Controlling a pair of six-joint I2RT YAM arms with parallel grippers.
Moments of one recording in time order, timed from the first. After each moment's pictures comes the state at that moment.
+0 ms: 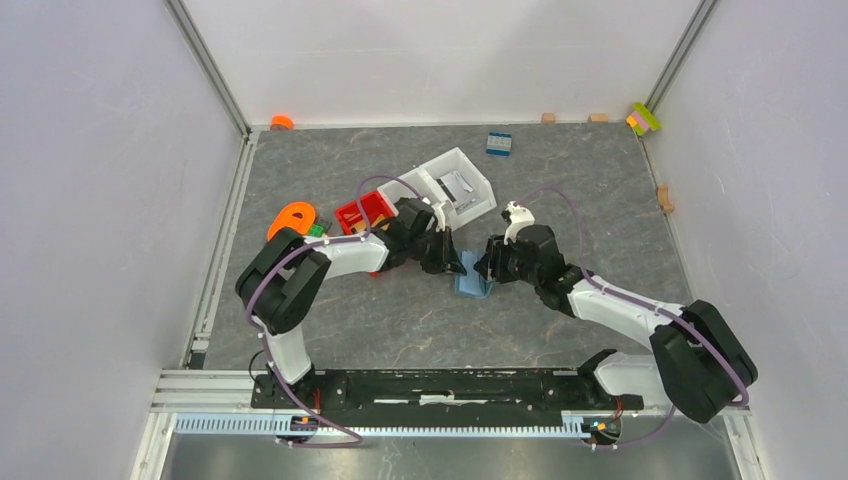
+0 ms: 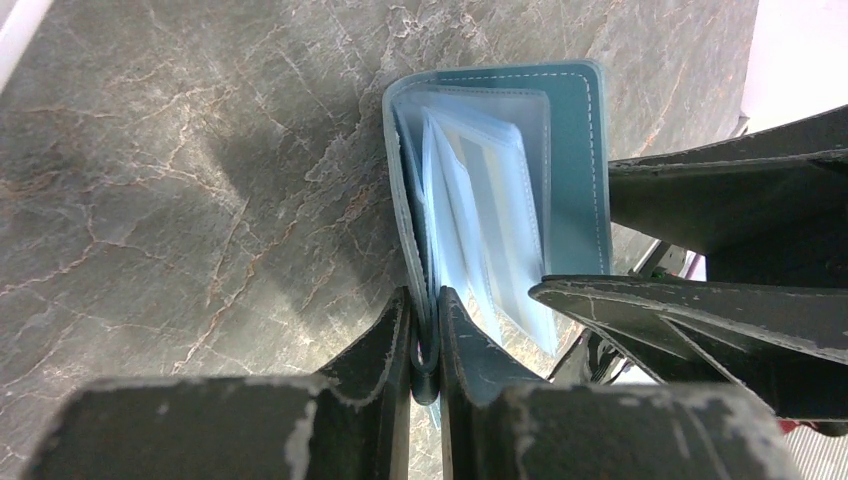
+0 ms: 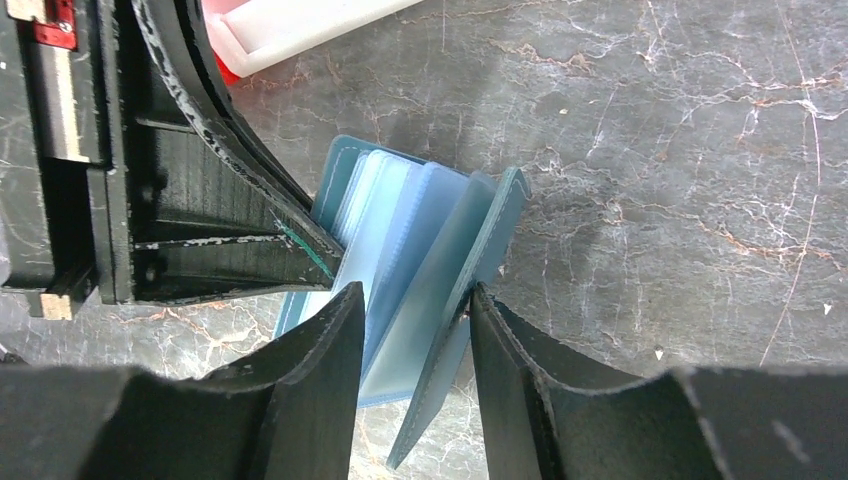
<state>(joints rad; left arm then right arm) -0.70 1.82 0.98 0.05 0.45 -0.69 0.58 1.25 0.51 0.17 -0.09 0.42</state>
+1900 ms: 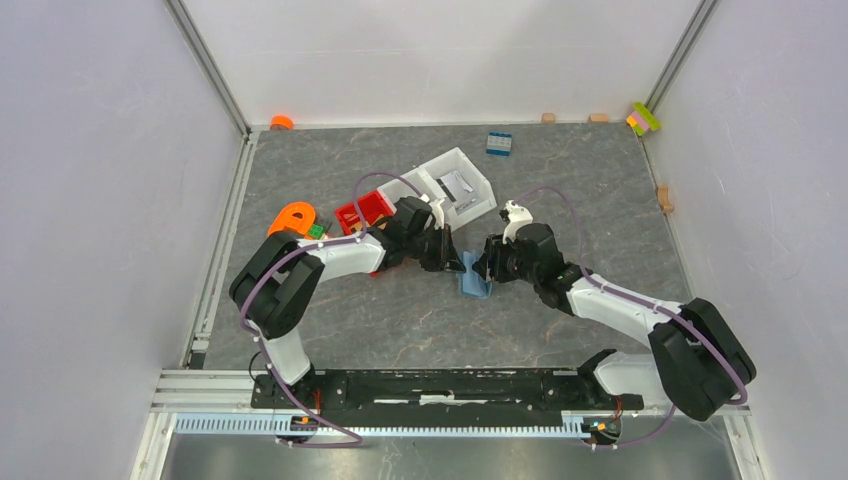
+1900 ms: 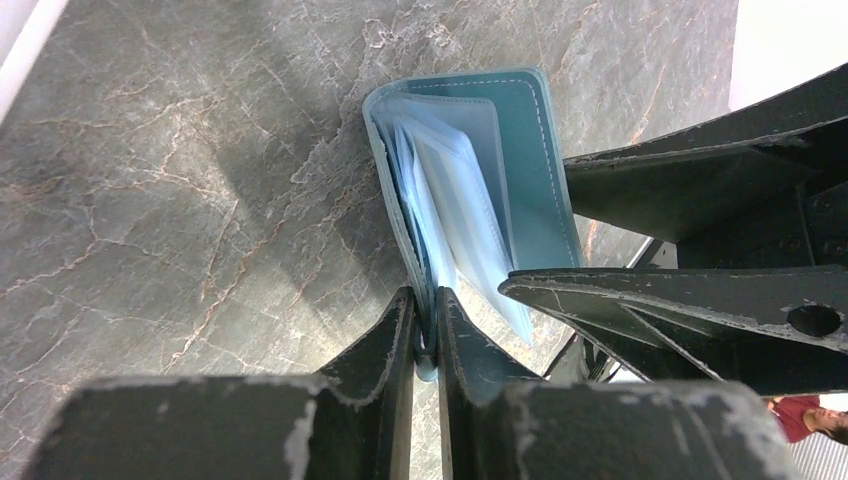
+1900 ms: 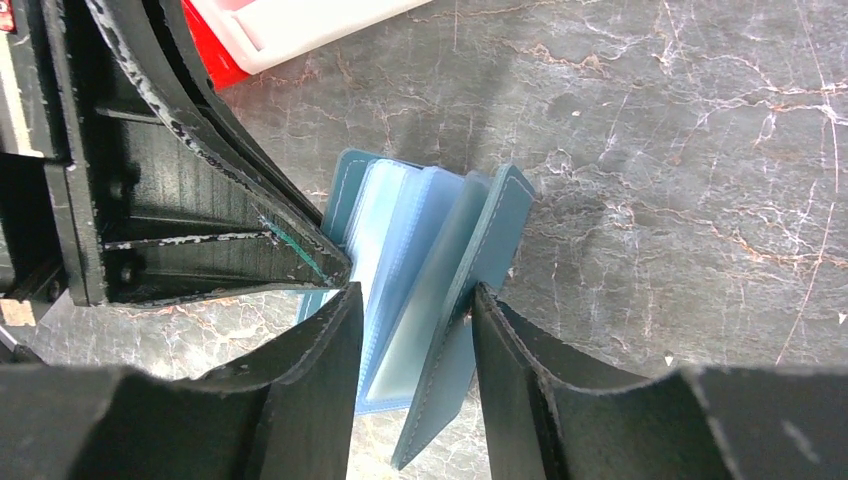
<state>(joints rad) -0.70 1.77 0.97 0.06 0.44 -0.67 0.58 1.27 0.52 0.16 -0.11 0.42</state>
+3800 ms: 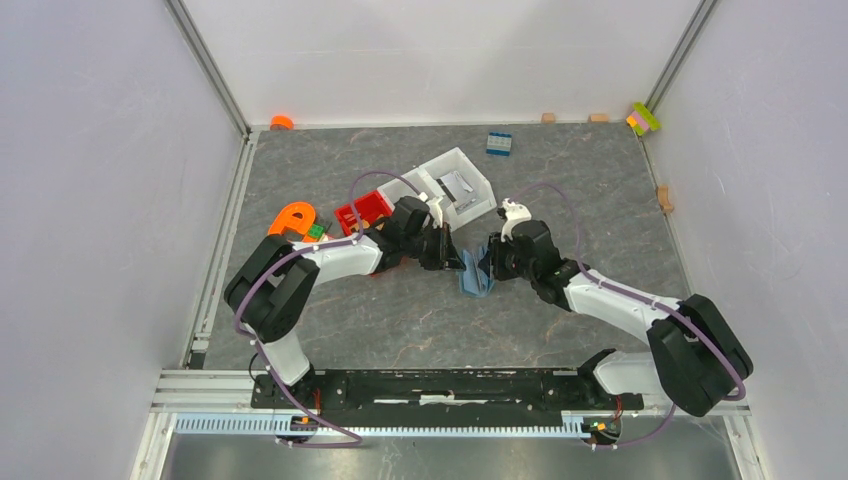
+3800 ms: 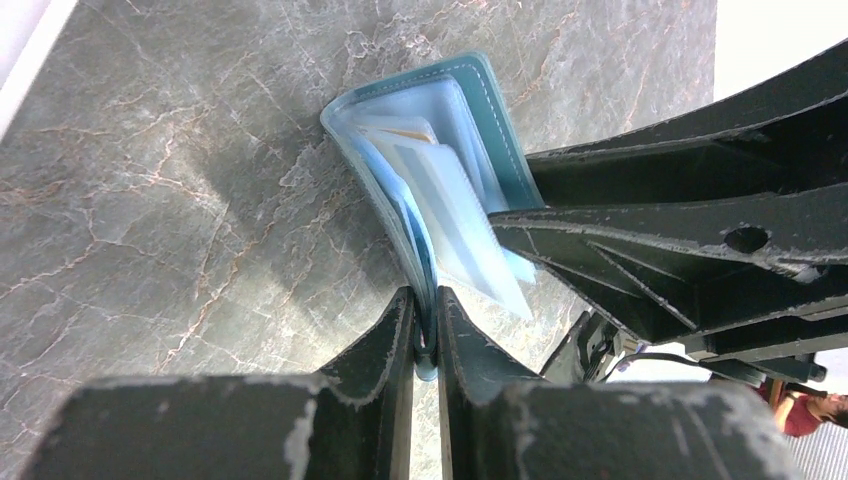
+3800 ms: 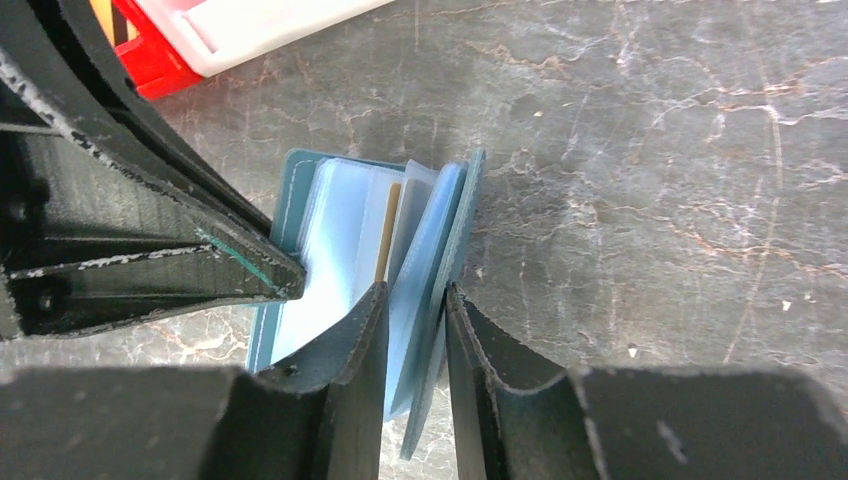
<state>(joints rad) -0.70 1.74 0.95 0.08 0.44 -0.67 0.58 1.29 0.56 0.09 -0.05 0.39</state>
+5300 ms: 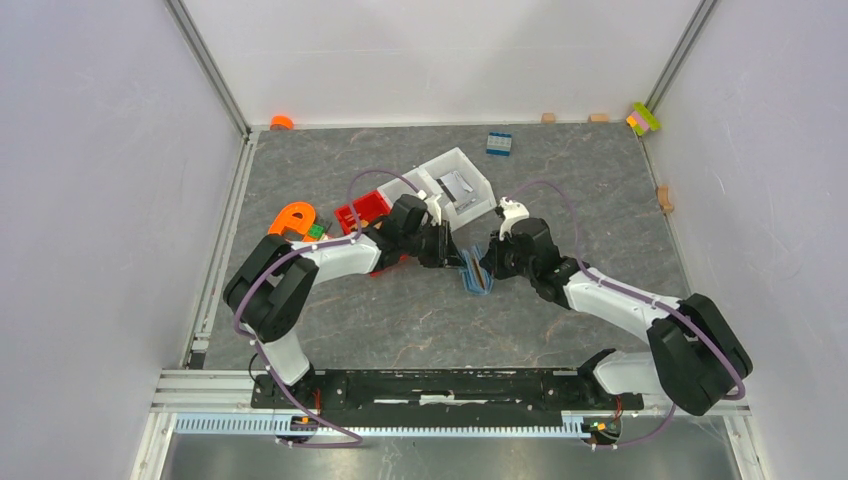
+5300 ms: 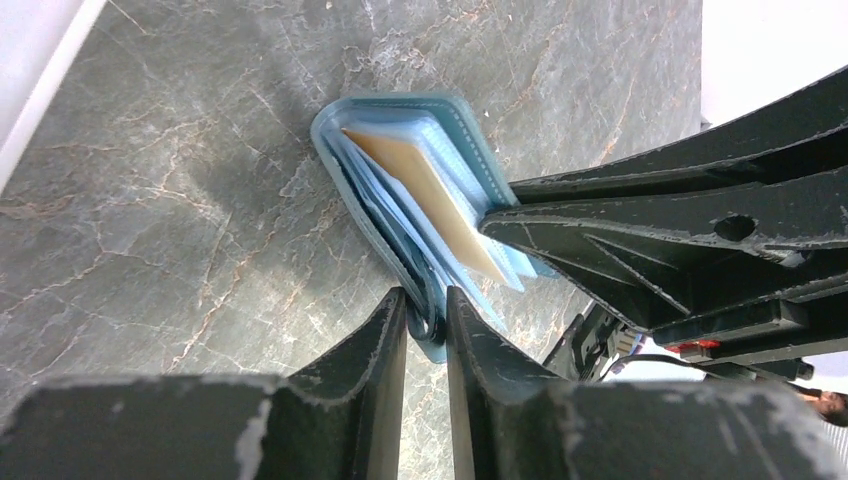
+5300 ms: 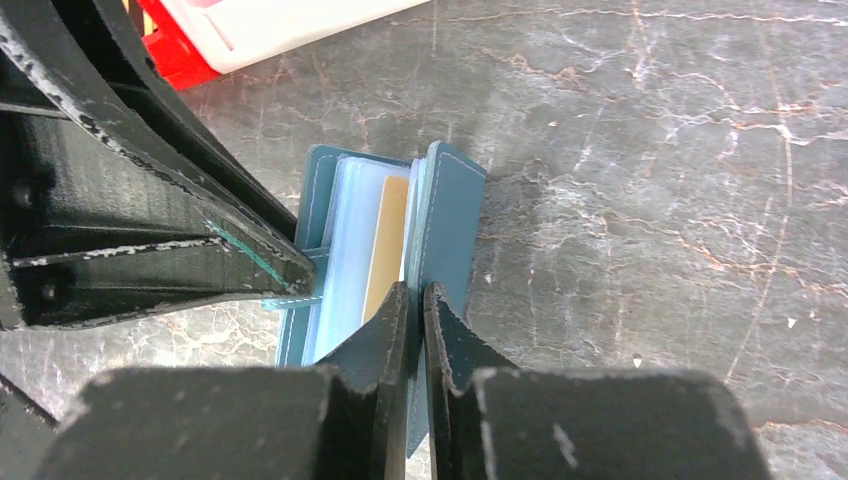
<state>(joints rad) -0.69 1.74 0.95 0.10 0.46 -0.67 0.58 1.30 0.58 0.08 -0.07 0.36</state>
